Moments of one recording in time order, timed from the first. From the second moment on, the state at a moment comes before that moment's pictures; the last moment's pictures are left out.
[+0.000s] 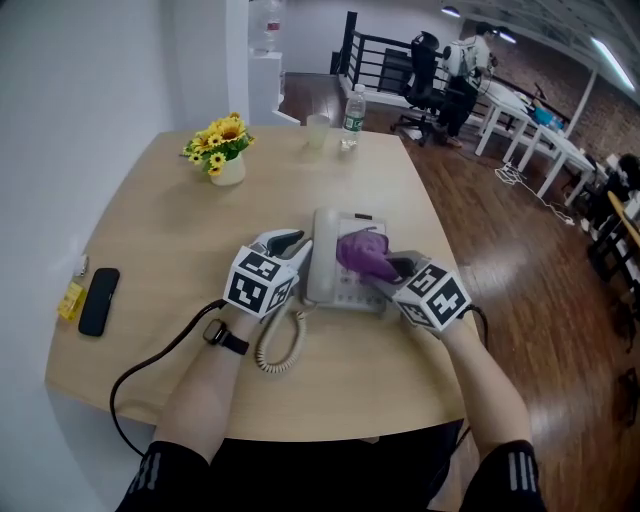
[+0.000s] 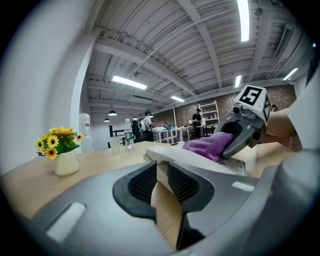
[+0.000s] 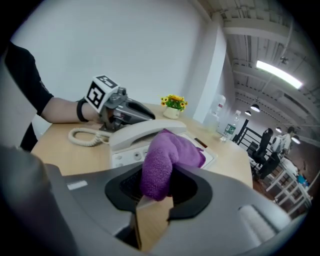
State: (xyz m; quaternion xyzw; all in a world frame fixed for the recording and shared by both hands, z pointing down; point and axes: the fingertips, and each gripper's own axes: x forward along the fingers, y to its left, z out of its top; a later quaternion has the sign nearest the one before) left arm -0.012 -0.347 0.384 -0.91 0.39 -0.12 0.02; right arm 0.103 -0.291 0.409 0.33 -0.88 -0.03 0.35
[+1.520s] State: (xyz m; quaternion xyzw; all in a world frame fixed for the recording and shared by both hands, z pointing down) left arm -0.012 -0.346 0.384 -0.91 0.39 -0.13 0.02; right arm 0.065 -0.324 0.401 0.34 -0.86 -0.06 0.37
